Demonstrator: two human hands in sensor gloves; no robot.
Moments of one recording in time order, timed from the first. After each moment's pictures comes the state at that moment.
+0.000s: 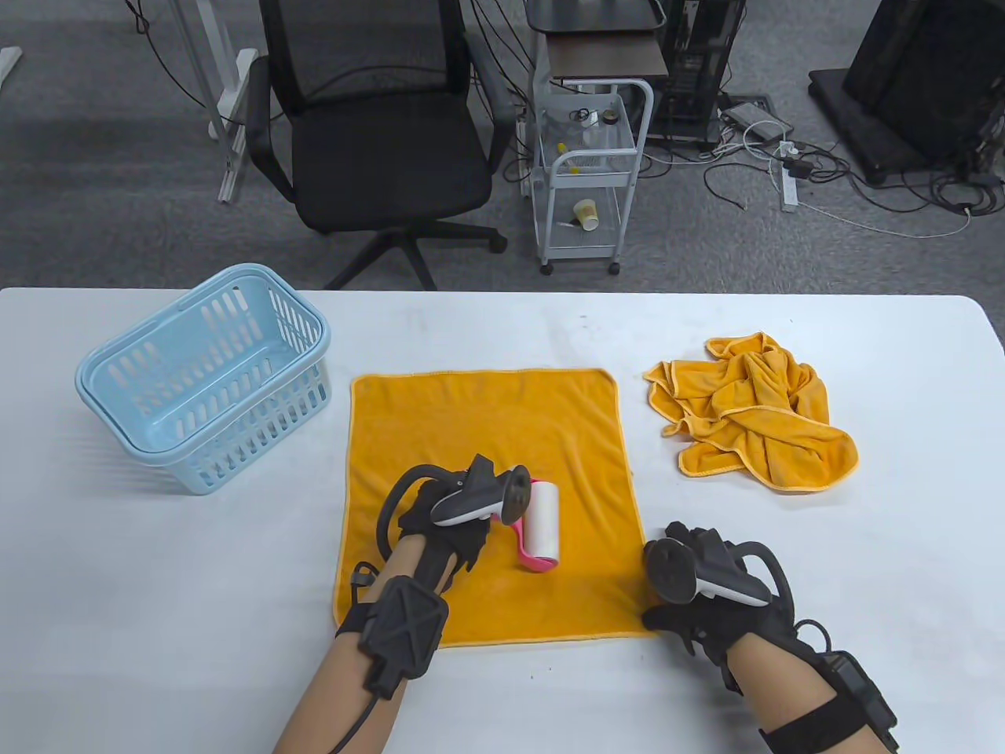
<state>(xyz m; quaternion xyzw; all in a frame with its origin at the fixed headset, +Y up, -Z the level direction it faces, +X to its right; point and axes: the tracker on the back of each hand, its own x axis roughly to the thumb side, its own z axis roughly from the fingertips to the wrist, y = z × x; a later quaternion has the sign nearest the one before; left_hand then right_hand) -0.086 -0.761 -0.348 -0.20 -0.12 -0.17 0.96 0.207 -0.782 -0.268 -0.17 -0.19 -0.96 0.06</state>
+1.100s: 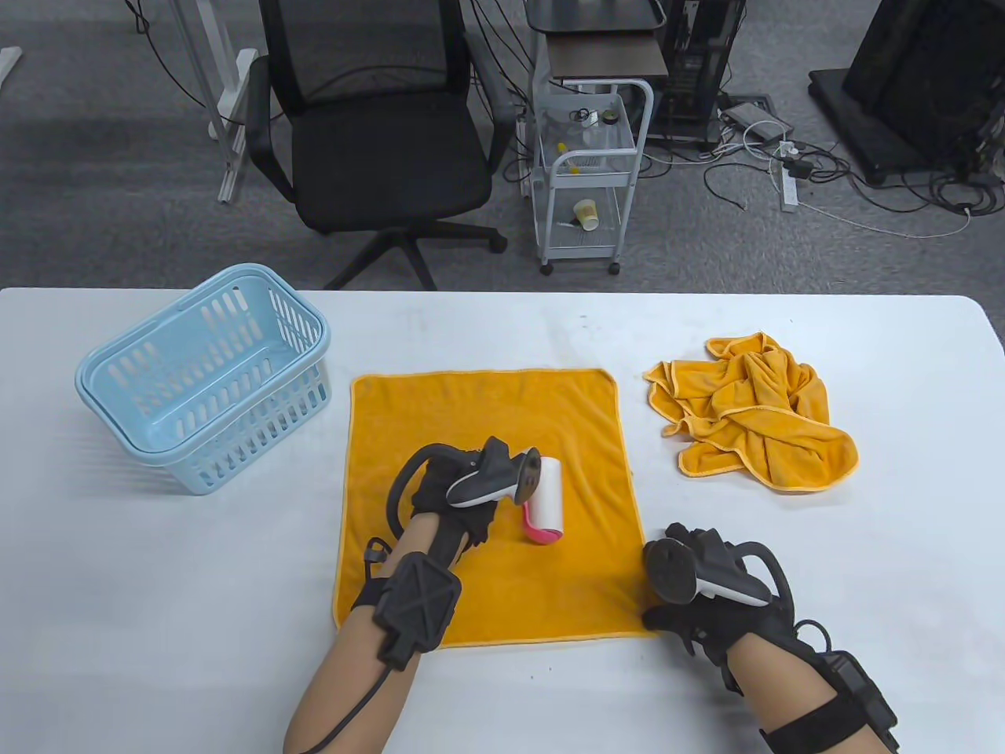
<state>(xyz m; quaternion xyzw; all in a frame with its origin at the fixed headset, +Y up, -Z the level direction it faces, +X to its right) -0.079 -0.754 -0.373 -0.15 -0.09 -0.21 0.96 0.207 -0.783 -0.269 -0.17 -0.20 -0.96 0.05</state>
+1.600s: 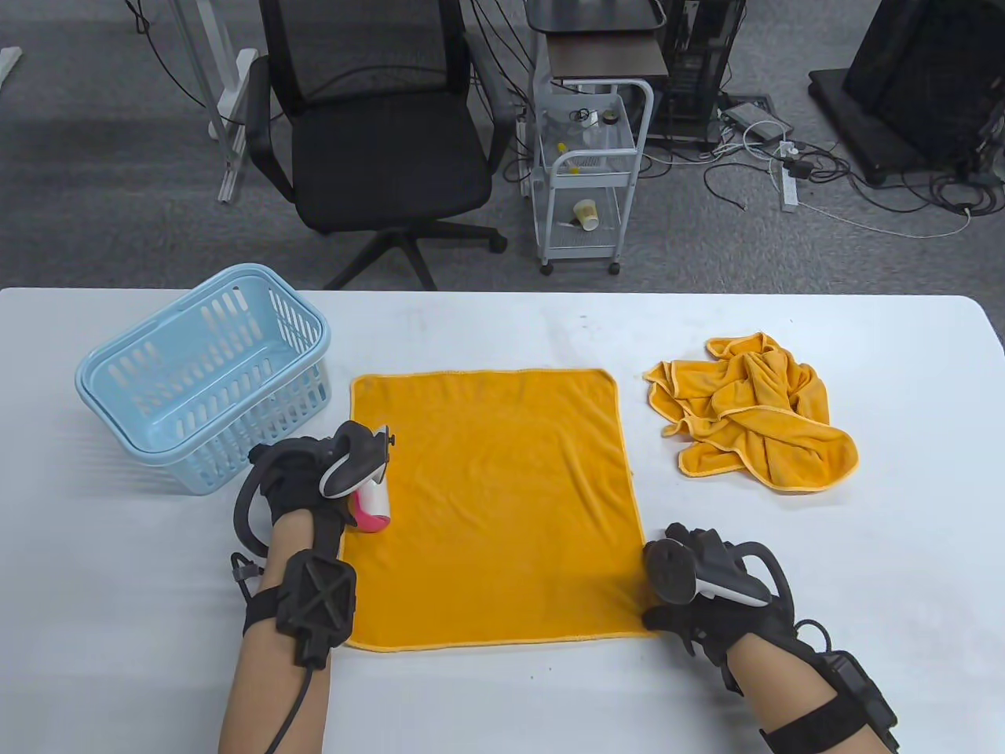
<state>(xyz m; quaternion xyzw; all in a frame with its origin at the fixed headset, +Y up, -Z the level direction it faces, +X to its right) -0.209 -0.726 -0.365 -0.17 0.08 -0.27 0.94 0.207 -0.783 -0.269 -0.17 -0.20 -0.96 0.06</state>
